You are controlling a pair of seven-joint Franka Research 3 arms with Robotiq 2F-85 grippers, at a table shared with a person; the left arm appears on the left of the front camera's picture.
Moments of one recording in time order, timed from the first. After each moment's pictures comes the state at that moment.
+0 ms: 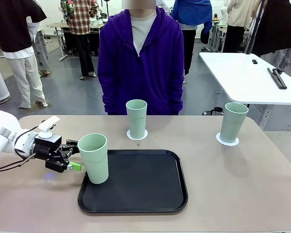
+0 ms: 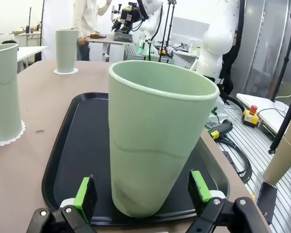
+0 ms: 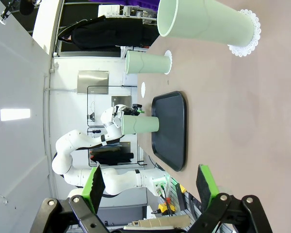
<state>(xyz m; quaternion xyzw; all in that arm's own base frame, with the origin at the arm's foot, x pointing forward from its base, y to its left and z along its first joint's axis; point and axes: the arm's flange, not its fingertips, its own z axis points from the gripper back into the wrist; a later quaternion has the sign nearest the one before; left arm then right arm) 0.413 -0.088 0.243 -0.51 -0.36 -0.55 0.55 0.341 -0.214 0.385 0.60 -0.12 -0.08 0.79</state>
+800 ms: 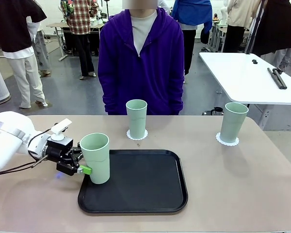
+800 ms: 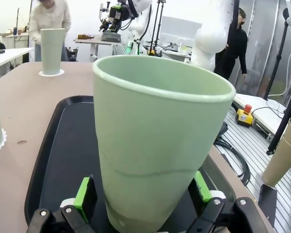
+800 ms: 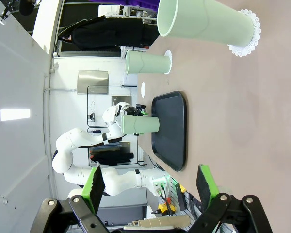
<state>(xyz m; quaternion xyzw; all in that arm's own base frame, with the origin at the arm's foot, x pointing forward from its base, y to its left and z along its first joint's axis) 0.415 -0.124 0.232 -0.52 -0.35 -0.56 0.53 0.341 -0.214 0.385 0.60 -0.12 -0.08 0.79</state>
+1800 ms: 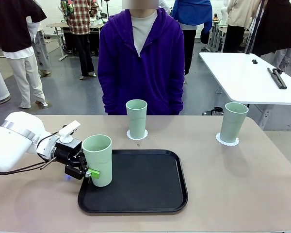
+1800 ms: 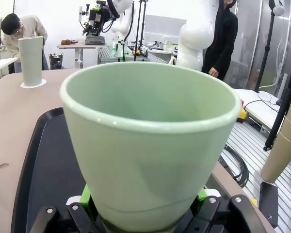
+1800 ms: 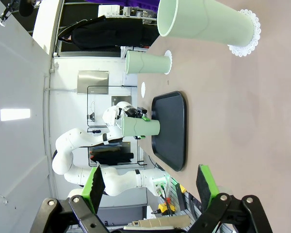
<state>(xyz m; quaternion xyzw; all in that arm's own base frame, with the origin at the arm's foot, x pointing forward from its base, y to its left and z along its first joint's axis) 0.408 -0.155 0.232 -0.53 -0.34 -0.59 0.50 0.341 -0.214 0.385 0.60 -0.12 -0.08 0.79</state>
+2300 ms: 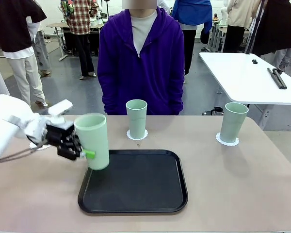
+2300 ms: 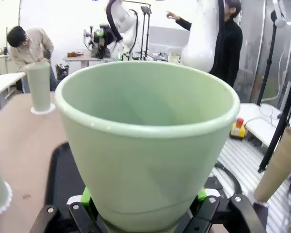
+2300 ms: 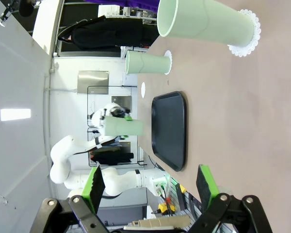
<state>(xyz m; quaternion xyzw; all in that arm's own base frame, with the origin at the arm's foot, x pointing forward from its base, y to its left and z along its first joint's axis) 0.404 -0.146 0.316 -0.53 -0.37 -0.58 0.50 0.341 -0.214 0.385 0.60 -0.12 -0.08 0.79</state>
